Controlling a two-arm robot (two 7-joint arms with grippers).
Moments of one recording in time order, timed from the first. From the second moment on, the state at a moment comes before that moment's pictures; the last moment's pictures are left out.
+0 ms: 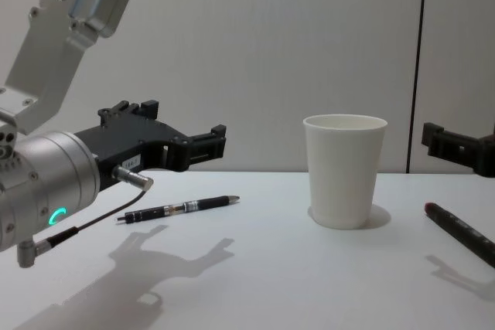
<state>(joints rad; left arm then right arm) -0.24 0.38 0.45 -1.63 -0.20 0.01 -0.01 -0.01 0.34 -0.23 -1.77 0.29 0.03 0.07</state>
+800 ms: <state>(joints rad) -0.24 0.38 0.45 -1.63 -0.20 0.01 -0.01 -0.01 0.34 -0.23 -1.77 0.29 0.03 0.07</state>
